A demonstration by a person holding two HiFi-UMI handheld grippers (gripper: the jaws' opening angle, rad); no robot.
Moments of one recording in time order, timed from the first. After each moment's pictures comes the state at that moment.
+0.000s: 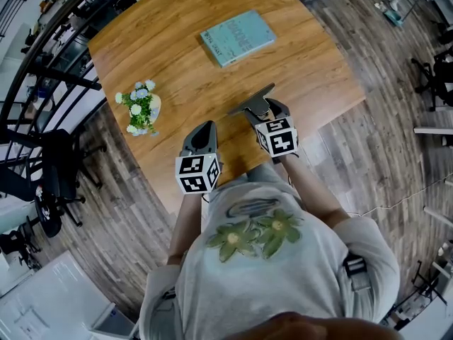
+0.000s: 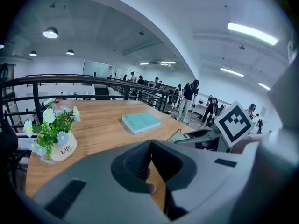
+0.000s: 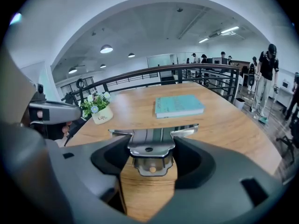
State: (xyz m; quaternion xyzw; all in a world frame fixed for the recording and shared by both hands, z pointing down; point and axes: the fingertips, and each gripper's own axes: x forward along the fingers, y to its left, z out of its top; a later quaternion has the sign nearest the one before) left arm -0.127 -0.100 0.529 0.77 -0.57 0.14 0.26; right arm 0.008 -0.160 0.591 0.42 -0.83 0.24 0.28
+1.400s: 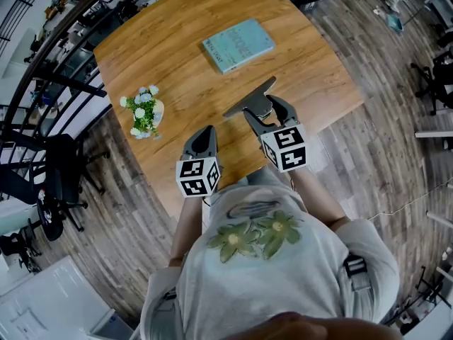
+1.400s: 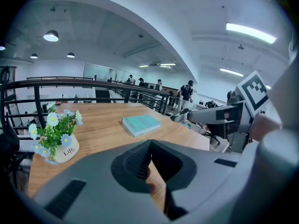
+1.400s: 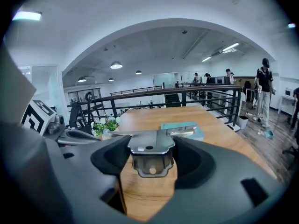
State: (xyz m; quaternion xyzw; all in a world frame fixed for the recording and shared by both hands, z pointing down) left arm -0.127 -0.093 0.517 0.77 -0.58 0.13 0.25; right arm 0.003 -0.157 0.480 0.42 -0.87 0.16 0.19
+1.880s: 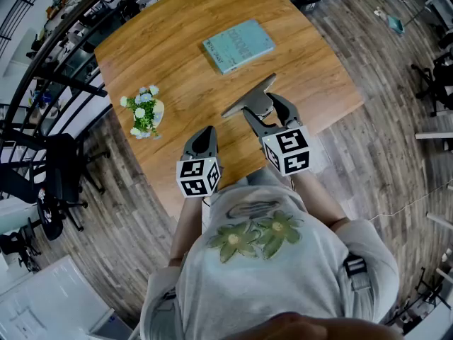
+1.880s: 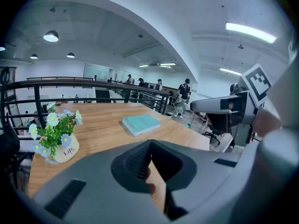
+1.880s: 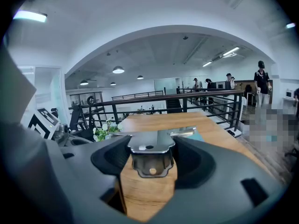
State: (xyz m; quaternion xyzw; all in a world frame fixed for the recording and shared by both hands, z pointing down) left arm -0.124 -0.093 0.516 0.77 -0.58 0.14 0.25; right arm 0.004 -0.157 0.451 0.42 -0.88 0.14 0.16
